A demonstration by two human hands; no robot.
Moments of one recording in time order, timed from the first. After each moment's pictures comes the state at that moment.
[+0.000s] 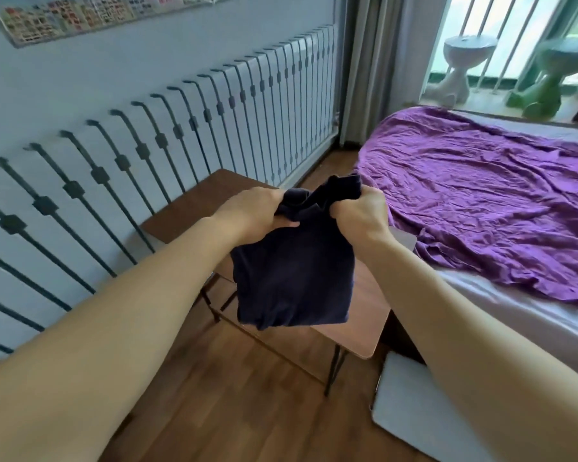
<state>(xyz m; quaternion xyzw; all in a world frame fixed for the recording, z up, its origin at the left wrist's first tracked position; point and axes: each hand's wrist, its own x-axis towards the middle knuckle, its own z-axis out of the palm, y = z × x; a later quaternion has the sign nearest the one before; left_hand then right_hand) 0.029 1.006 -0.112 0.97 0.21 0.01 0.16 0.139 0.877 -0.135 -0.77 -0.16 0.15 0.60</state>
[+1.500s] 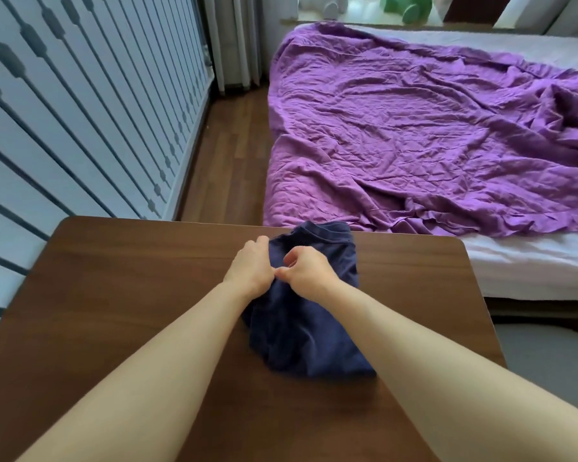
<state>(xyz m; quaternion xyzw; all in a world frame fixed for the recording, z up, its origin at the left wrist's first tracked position) 0.292 1.276 -0.374 0.94 0.16 -0.14 0.27 0.313 1.162 -0.356 -0.89 -0.06 0.28 0.35</state>
